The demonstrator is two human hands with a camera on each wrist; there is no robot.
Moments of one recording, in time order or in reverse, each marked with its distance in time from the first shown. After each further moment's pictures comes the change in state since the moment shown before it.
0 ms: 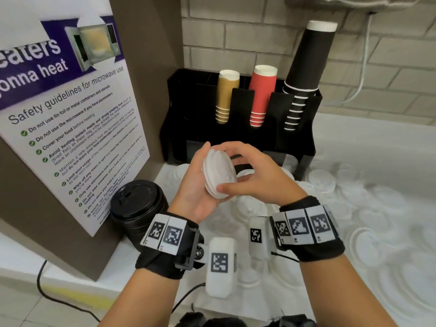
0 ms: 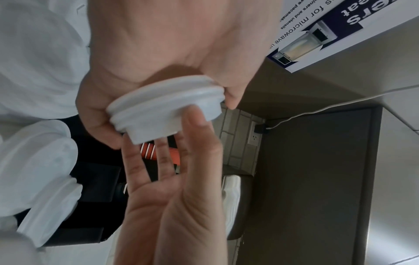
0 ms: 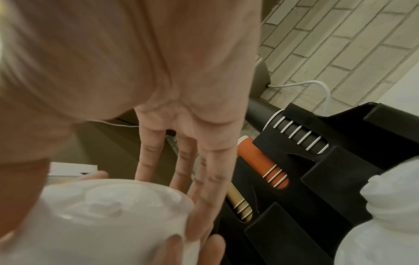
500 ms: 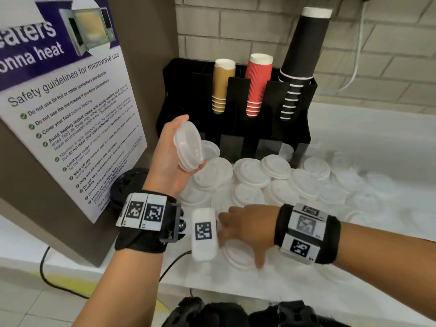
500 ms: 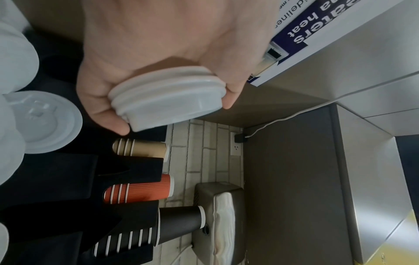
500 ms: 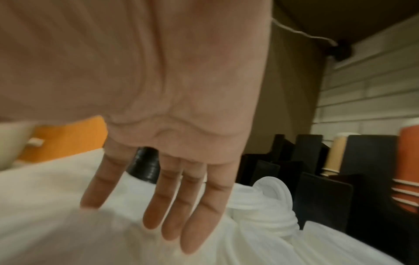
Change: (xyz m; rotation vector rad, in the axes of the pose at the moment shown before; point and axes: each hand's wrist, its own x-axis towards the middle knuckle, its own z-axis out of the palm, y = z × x) left_hand -0.008 0.034 -0.014 0.108 0.256 0.230; right_hand -0.042 0.012 0.042 -1.075 -1.155 -0.033
